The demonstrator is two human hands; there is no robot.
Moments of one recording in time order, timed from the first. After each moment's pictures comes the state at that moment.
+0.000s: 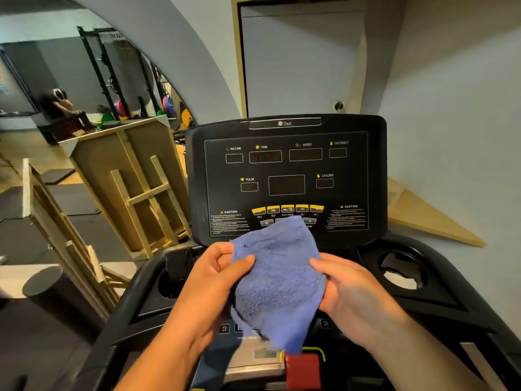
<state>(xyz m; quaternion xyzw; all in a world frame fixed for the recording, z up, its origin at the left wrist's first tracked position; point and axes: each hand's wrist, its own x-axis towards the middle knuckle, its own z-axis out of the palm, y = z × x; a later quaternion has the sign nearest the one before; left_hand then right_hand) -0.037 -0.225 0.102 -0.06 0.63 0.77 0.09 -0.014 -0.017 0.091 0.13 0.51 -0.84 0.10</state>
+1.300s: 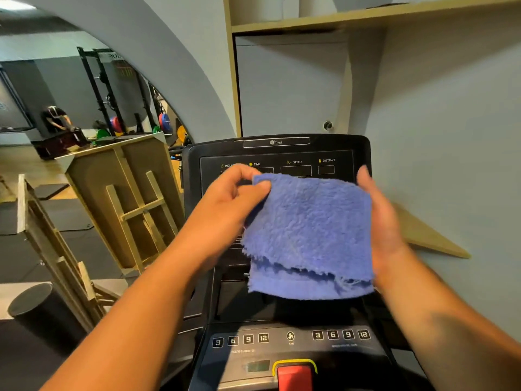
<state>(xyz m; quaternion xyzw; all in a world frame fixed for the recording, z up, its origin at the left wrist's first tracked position) -0.065 -0.200 0.213 0.21 0.75 0.63 0.01 -0.042 0.019 0.191 -0.05 0.44 -0.89 0.03</state>
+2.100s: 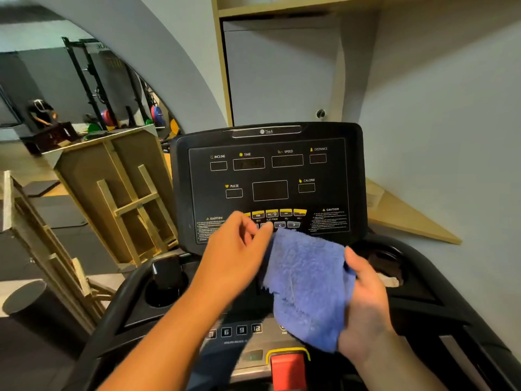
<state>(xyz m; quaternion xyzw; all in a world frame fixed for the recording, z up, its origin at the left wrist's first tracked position) -0.056 -0.176 0.139 0.09 0.87 0.48 -0.08 0.010 -0.006 0.098 0.07 0.29 -0.95 0.05</state>
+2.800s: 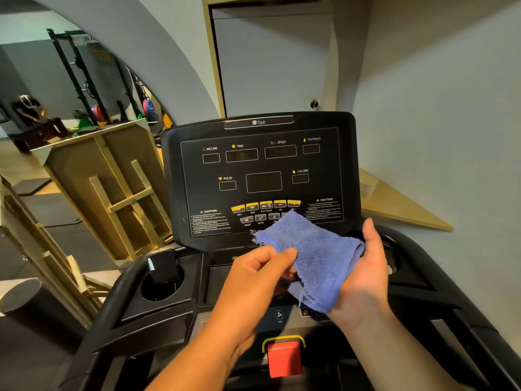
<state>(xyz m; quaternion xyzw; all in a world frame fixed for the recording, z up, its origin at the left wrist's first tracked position) -0.007 -0.146 0.115 0.04 0.68 0.72 0.15 0.005 0.008 0.107 0.13 0.24 -0.96 0.05</state>
